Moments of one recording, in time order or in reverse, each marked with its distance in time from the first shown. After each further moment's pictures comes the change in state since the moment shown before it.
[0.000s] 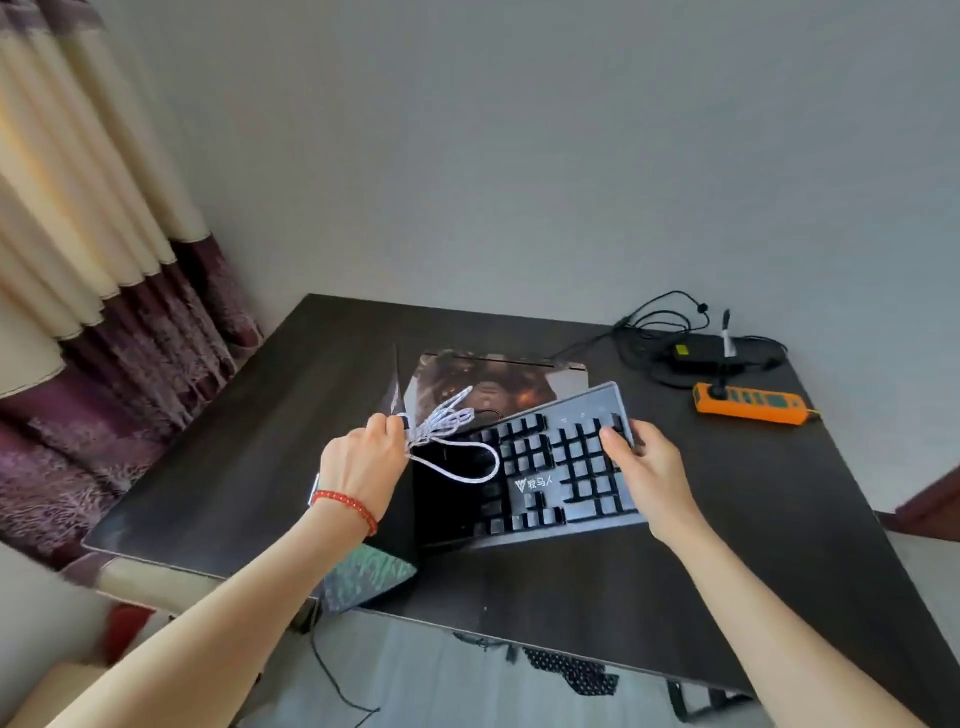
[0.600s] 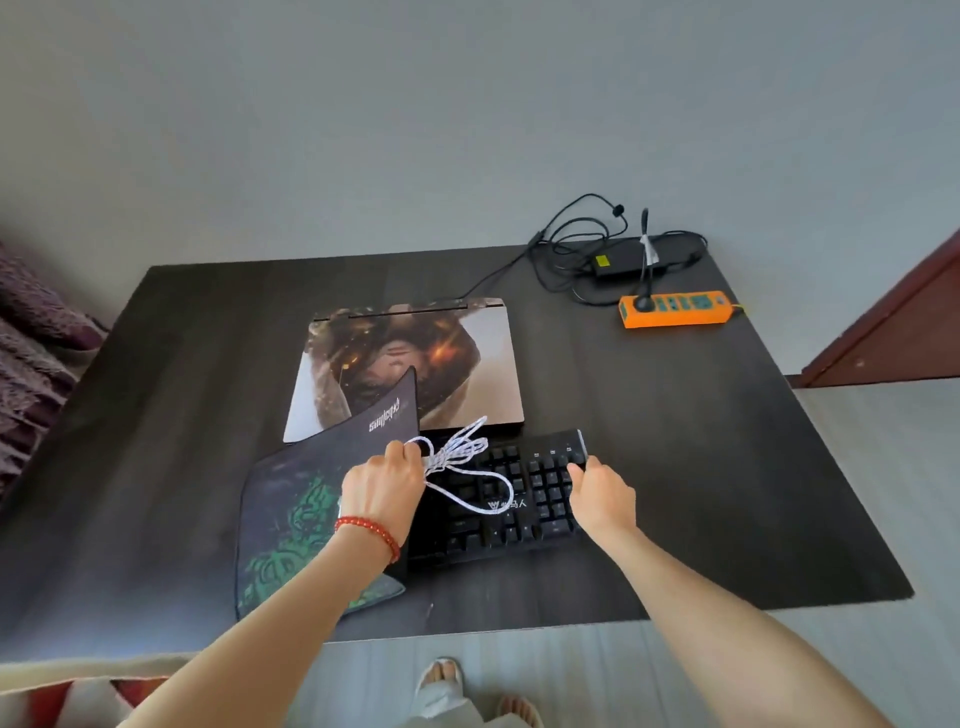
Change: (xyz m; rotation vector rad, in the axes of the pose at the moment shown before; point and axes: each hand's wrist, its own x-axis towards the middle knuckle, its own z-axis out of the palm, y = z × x) left_hand 0.040 0.108 0.091 -0.018 -0.233 0.255; right_hand 0.031 0.163 -0.006 -0.936 0.071 0.366
